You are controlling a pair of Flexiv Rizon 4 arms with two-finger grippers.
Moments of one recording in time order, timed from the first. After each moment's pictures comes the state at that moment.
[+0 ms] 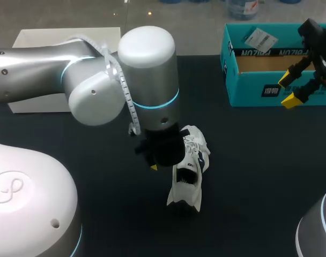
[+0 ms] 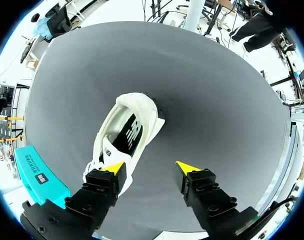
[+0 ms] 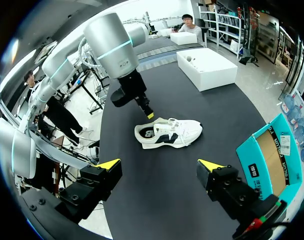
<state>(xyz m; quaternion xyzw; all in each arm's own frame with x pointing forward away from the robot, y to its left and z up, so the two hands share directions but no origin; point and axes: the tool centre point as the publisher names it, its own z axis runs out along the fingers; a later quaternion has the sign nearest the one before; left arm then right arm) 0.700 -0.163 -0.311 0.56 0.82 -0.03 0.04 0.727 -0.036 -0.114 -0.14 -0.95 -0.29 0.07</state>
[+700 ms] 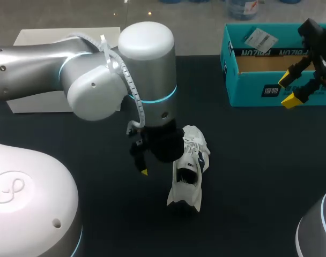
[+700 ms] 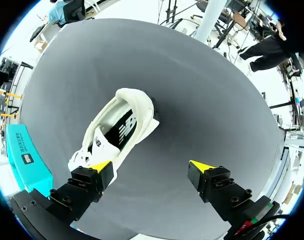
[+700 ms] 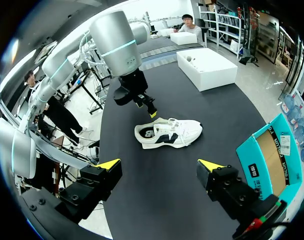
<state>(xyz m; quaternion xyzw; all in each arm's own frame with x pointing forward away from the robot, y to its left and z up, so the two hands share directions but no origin) 0.696 -0.144 -0.312 0.47 0.88 -0.02 0.00 0.727 -0.036 -0.114 -0.14 -0.95 -0.29 0.07</state>
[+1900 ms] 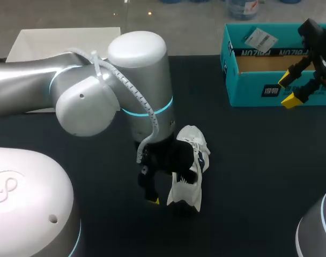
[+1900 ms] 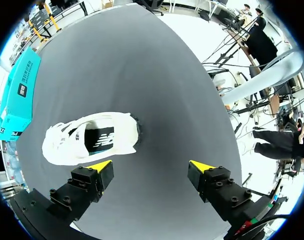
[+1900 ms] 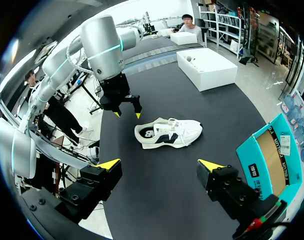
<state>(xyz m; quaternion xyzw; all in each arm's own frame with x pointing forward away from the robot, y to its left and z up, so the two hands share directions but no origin) 0.613 -0.151 -0.304 0.18 0.98 -0.06 -0.05 0.727 -0.036 -0.114 -0.14 -0.95 -0.29 0.07</state>
